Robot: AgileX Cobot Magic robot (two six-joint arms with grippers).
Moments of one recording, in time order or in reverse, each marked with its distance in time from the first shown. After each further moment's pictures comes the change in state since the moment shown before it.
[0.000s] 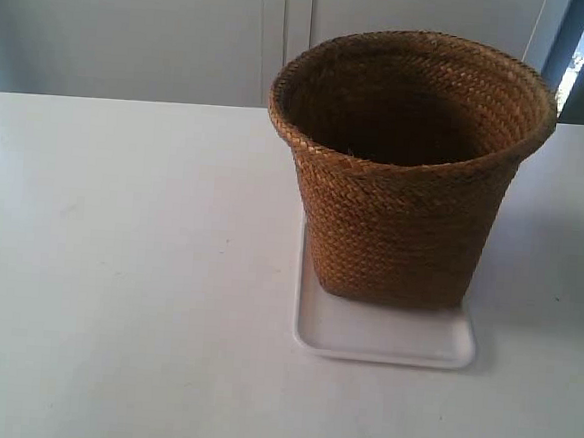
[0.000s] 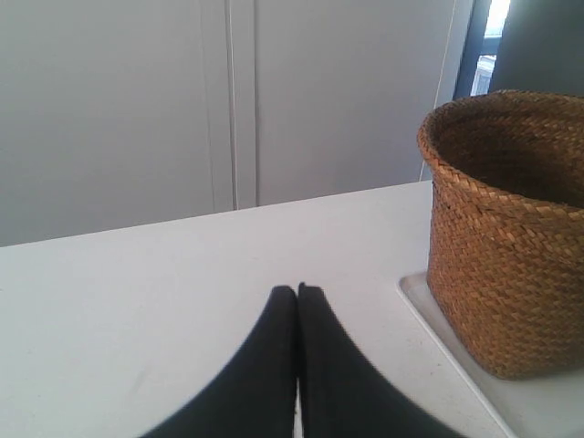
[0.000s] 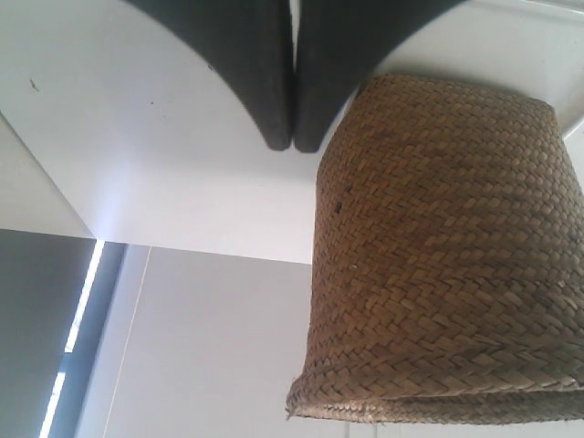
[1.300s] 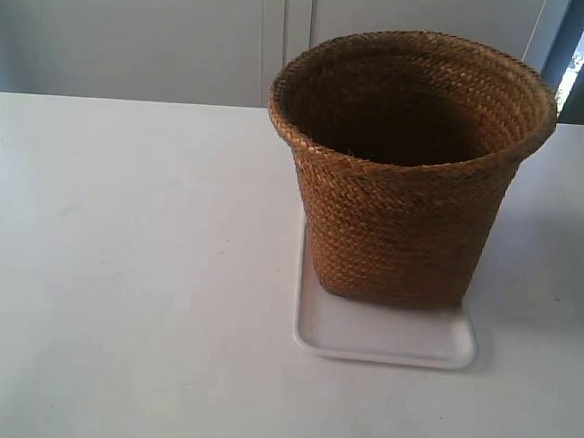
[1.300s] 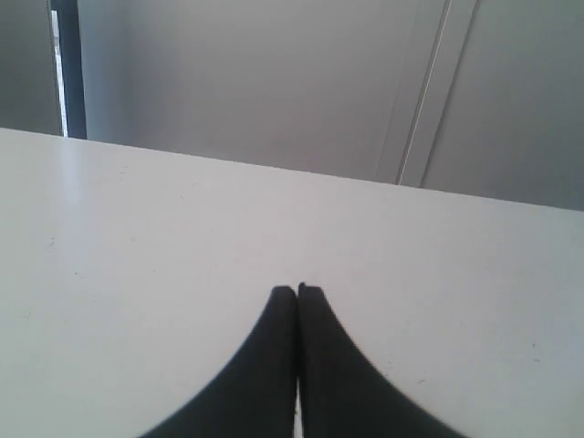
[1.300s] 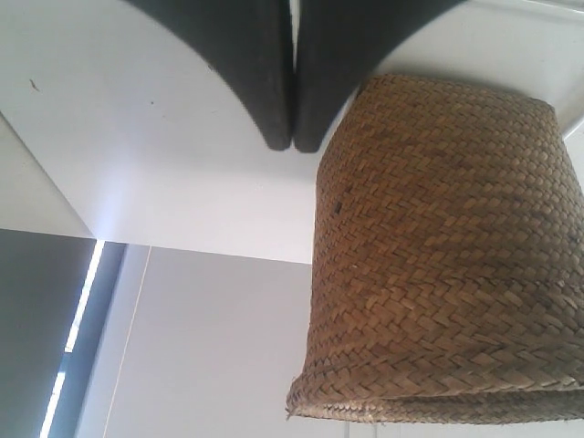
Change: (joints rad) left arm 0.168 -0.312 0.454 0.653 -0.265 -0.776; right arm 0.000 0.000 0.000 0.000 0.000 0.000
